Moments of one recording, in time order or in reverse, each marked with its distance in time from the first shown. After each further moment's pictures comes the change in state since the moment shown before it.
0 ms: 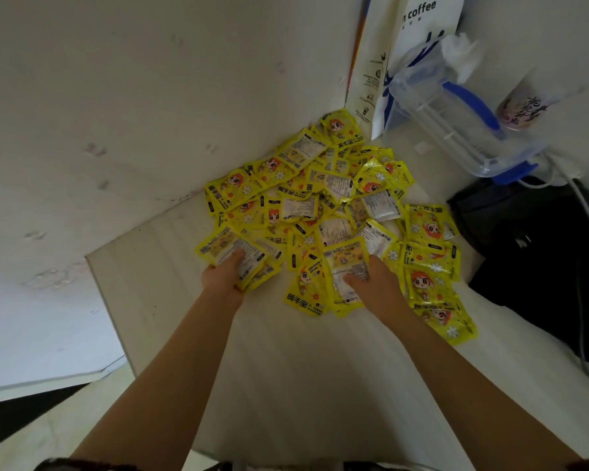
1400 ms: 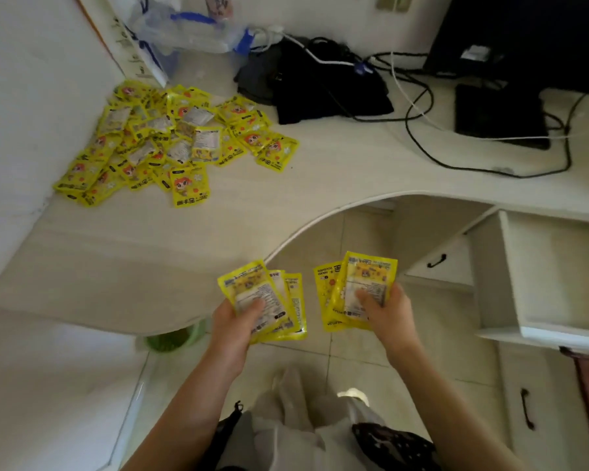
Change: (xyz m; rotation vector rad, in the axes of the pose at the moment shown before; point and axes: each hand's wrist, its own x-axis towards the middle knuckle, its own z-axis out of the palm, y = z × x) left_hand -0.190 -0.174 -0.246 0.884 -0.793 0.179; right_hand -0.440 0.160 0.143 0.710 0.766 0.509
